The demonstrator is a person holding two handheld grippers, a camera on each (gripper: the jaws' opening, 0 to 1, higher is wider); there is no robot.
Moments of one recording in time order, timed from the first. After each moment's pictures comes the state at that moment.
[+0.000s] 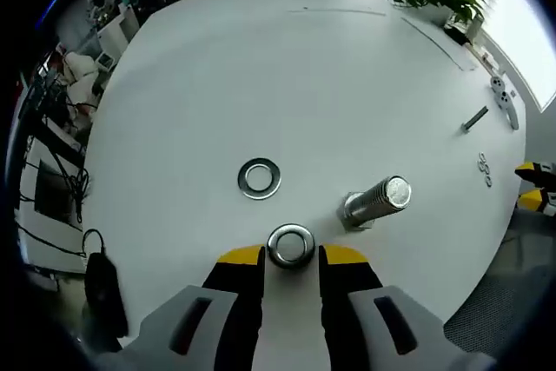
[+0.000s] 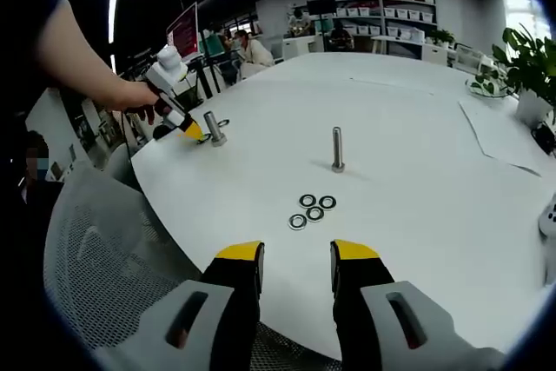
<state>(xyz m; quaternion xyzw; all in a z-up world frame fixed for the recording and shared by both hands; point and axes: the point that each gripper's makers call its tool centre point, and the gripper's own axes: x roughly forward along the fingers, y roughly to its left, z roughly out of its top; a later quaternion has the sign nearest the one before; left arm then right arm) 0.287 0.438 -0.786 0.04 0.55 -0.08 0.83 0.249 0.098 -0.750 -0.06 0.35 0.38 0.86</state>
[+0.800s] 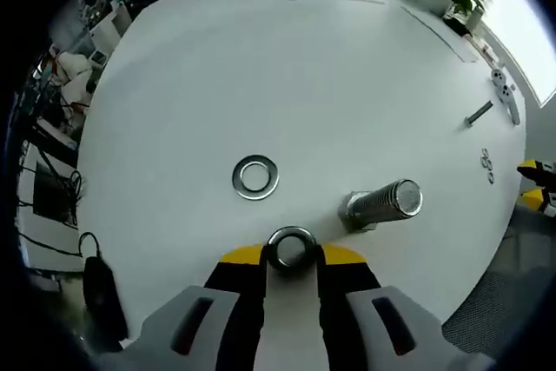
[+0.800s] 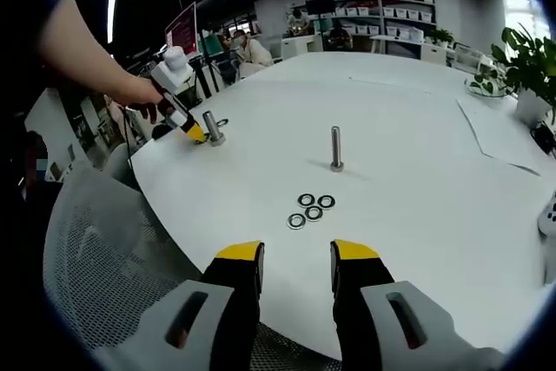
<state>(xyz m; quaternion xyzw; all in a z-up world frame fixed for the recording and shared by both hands) 0.287 0.438 -0.795 0.03 0.58 -0.08 0.81 0.249 0.097 -0.751 -0.06 0.35 0.38 0.85</state>
